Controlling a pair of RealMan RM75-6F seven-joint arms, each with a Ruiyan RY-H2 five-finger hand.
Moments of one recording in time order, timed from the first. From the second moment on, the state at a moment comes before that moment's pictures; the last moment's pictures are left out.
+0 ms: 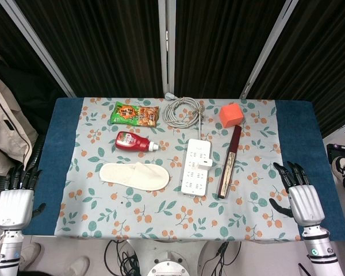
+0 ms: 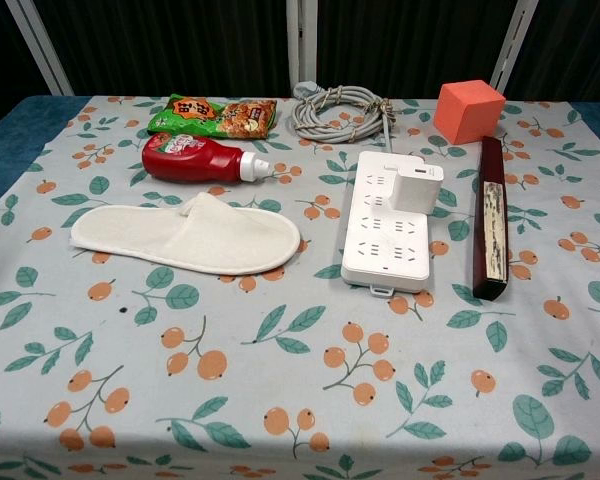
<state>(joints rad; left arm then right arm) -0.08 -1.24 -0.05 -1.69 1.48 1.56 0.51 0.12 -1.20 0.05 -1.71 -1.58 1.47 -0.08</state>
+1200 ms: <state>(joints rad) -0.67 -1.49 -0.13 -1.60 1.68 0.92 0.24 0.66 -1.36 0.25 -1.71 -1.23 0.87 -0.39</state>
